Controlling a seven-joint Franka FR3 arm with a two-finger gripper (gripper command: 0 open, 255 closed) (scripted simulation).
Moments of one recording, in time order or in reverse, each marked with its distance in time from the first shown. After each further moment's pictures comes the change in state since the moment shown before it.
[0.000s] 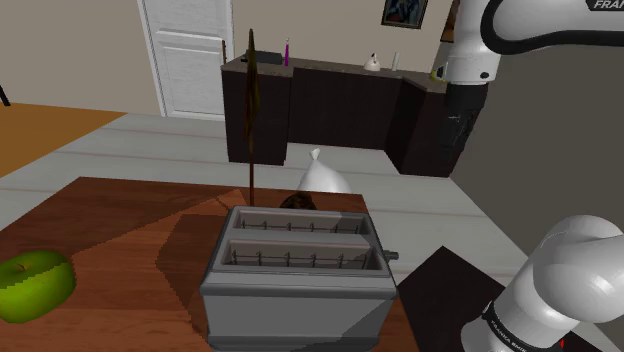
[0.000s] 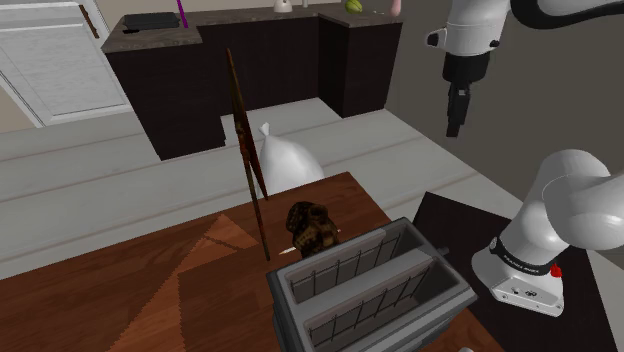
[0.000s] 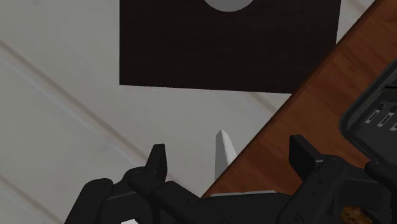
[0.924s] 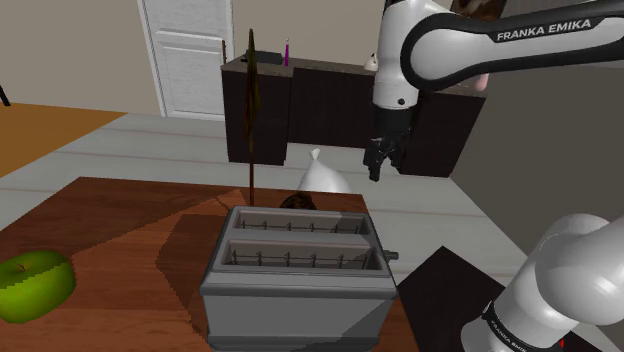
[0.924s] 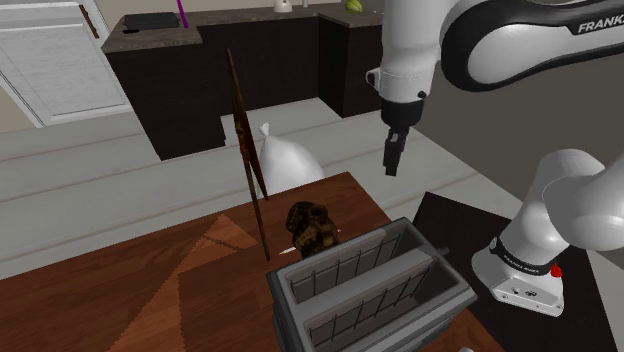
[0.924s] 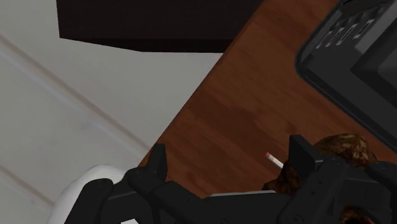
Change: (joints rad) arm 0.054 0.279 0.206 0.053 0.097 0.269 0.261
